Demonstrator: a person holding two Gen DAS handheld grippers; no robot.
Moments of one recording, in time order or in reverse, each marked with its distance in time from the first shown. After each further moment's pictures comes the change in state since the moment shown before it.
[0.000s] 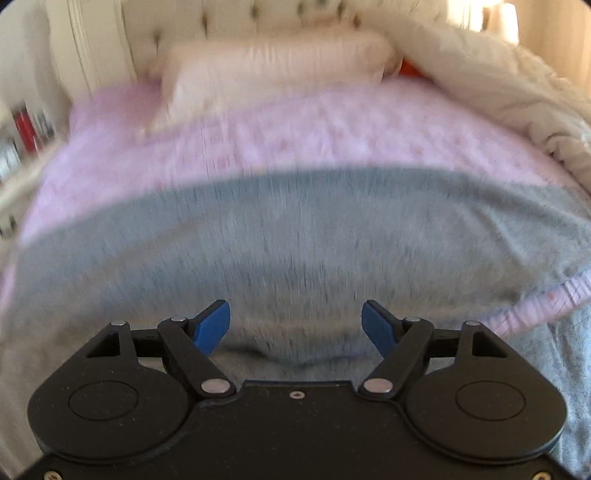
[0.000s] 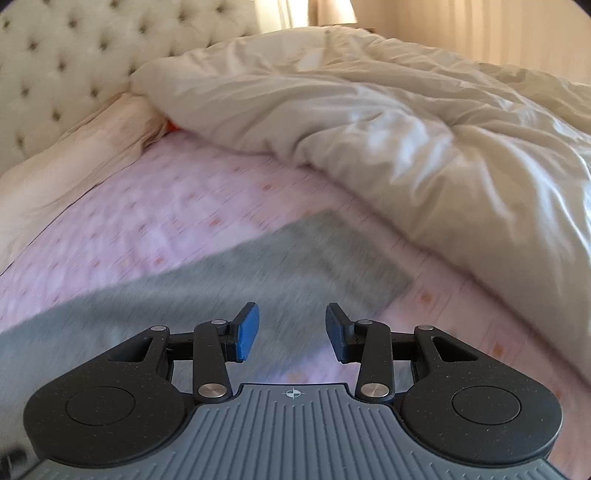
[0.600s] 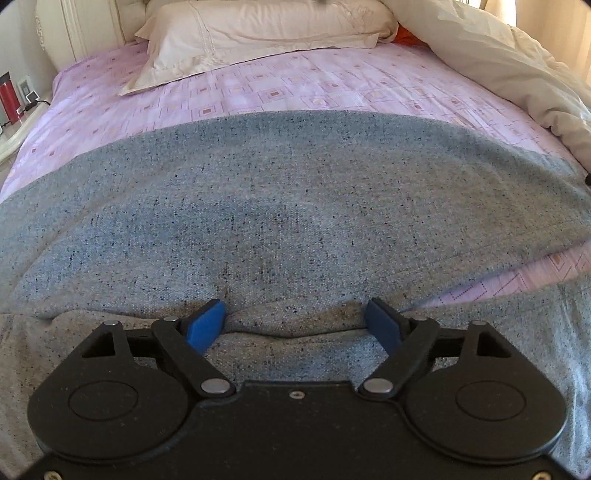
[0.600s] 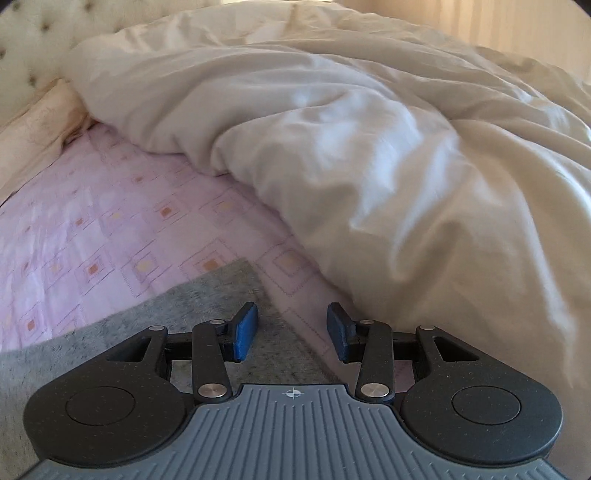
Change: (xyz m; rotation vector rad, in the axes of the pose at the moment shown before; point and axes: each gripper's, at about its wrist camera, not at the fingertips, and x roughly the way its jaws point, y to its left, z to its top) left arm 0.013 0.000 -0.026 0.004 0.054 -0.039; right arm 0.111 -0.040 0.046 -0.028 0.066 -0.097
